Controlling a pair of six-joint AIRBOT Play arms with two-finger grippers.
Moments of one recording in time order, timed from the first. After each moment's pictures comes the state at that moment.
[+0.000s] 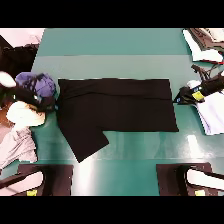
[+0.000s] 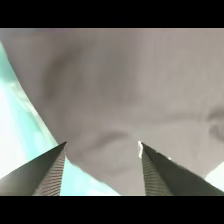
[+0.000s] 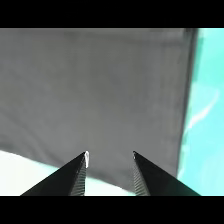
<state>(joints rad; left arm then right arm) 0.16 -1.24 0.98 1.13 -1.33 -1.35 -0.25 -1.33 1.18 -1.14 1.46 1.40</state>
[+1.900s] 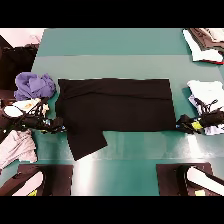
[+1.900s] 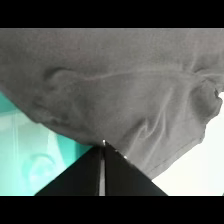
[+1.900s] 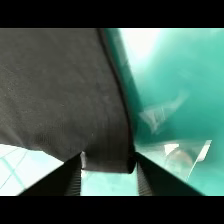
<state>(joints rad) 0.16 -1.01 0.56 0.91 -1.19 -1.30 -0.45 -1.20 0.66 -1.10 1.28 1.31</state>
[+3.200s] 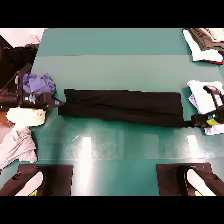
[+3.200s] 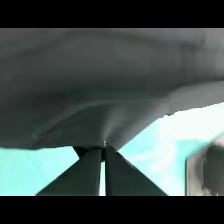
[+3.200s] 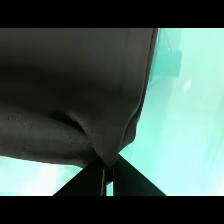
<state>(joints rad) 0.16 -0.98 0.93 0.77 -1.27 -1.31 -0.28 -0.94 0.87 -1.44 1.44 1.34</state>
